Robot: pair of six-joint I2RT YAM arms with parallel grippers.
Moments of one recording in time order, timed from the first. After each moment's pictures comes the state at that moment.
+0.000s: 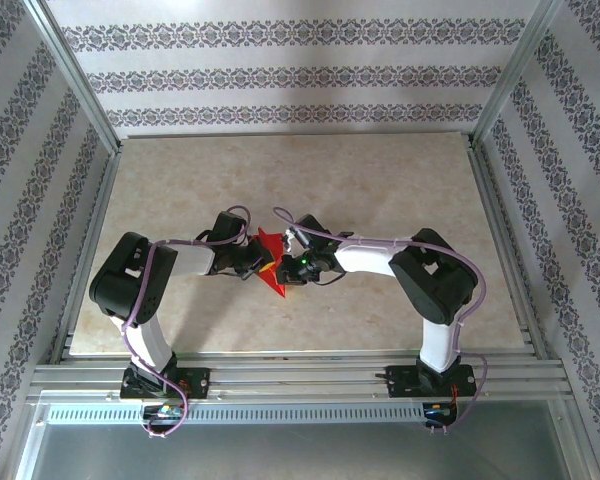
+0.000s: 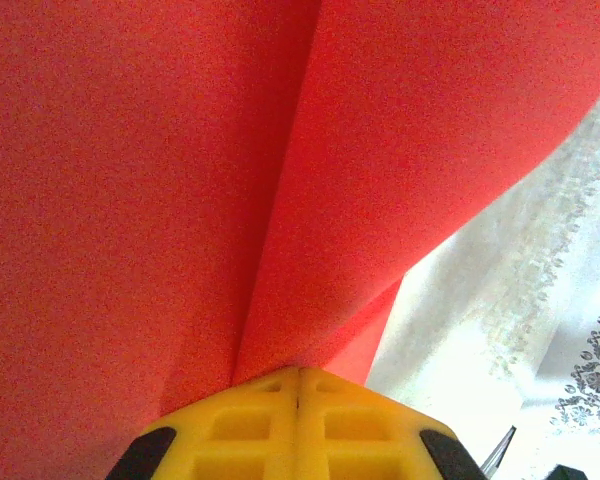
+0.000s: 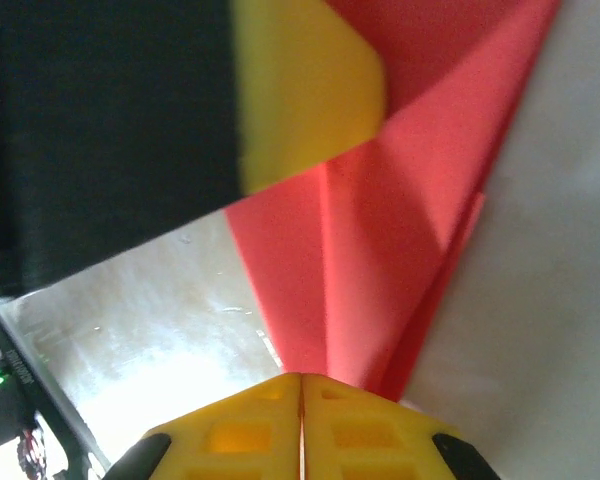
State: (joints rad) left arm -0.36 1.78 0.76 0.08 0.53 -0.99; right arm 0.75 1.87 1.05 -0.21 -0.51 0.66
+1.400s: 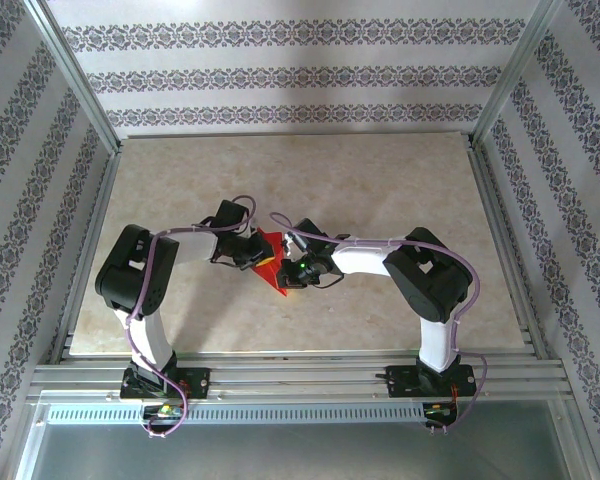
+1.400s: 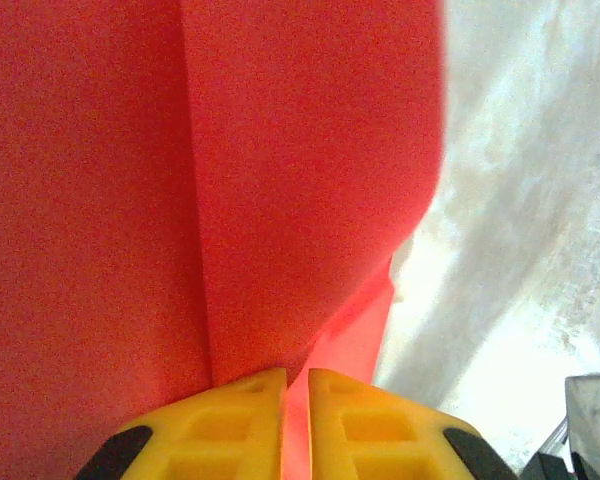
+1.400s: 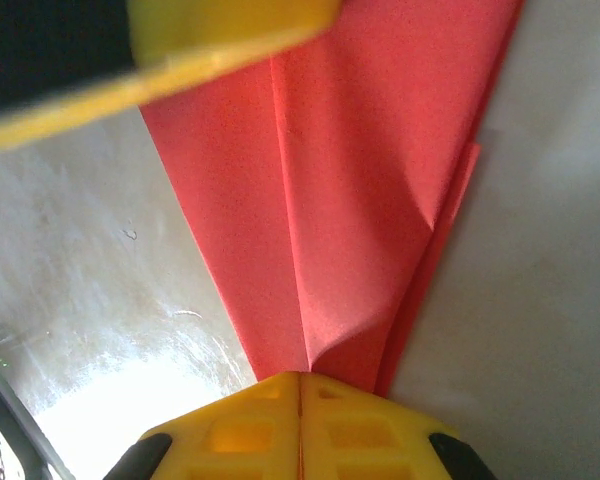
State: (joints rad) left arm -0.33 1.83 0.93 -0.14 0.54 -0.77; right arm 0.76 1.91 1.04 -0.22 -0.48 0.64
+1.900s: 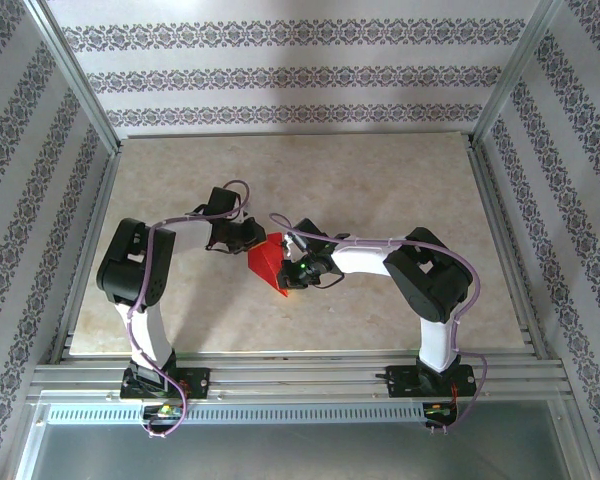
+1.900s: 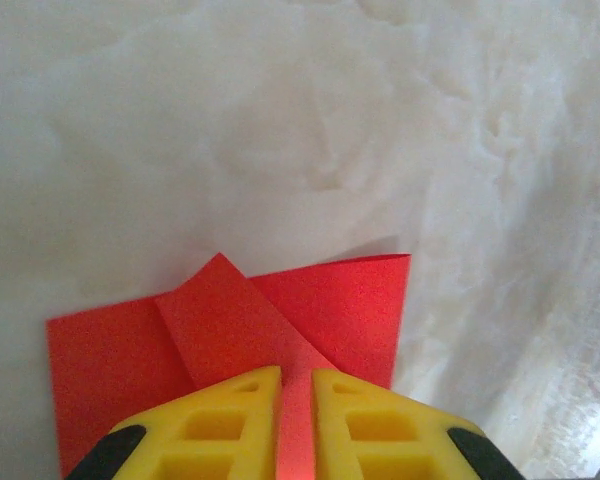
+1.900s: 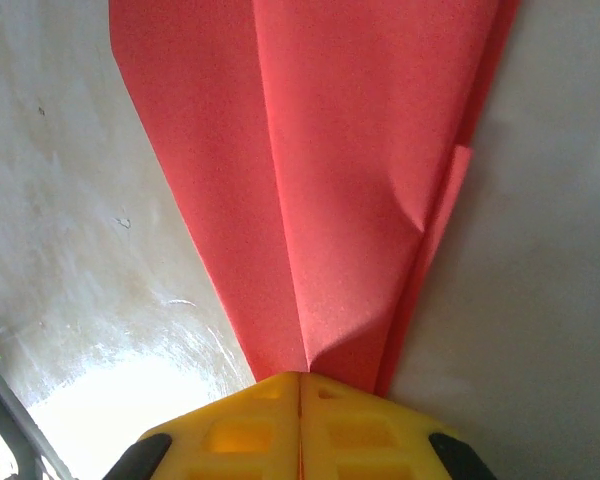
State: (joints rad) left arm -0.26 1.89 1.02 -0.15 0.50 -0.66; right arm 0.76 1.91 1.05 -0.24 -0.48 0.62
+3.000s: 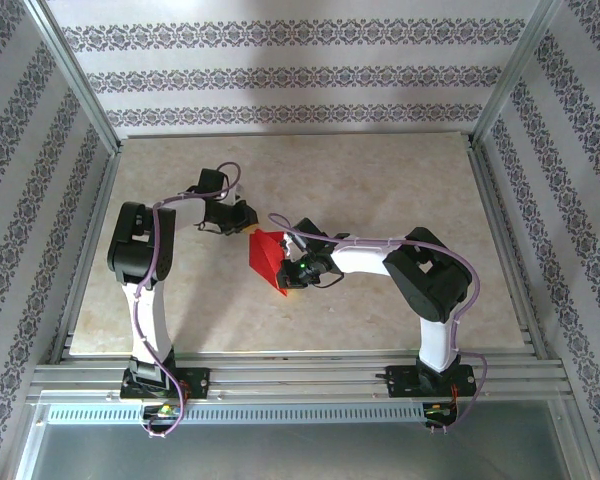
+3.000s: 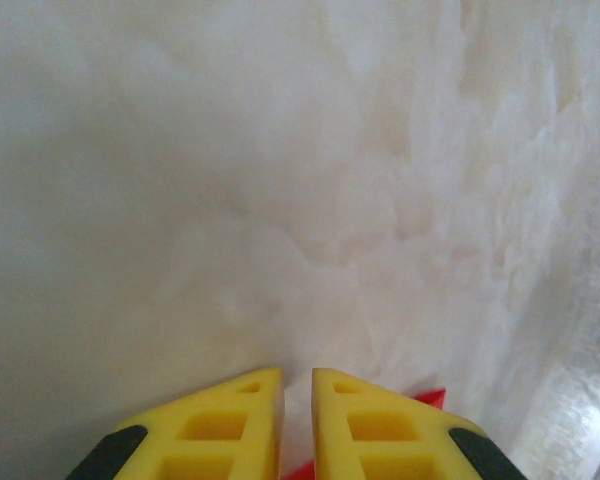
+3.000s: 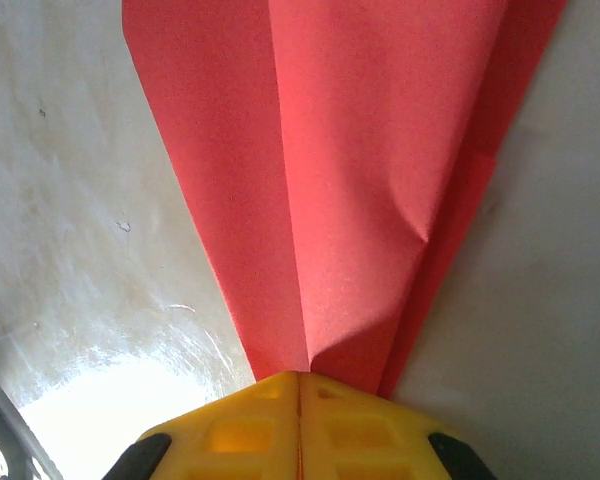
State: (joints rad) left arm -0.13 2.08 1.30 -0.28 0.59 -0.50; right arm 0.76 1.91 1.06 -0.25 -0.47 0.60
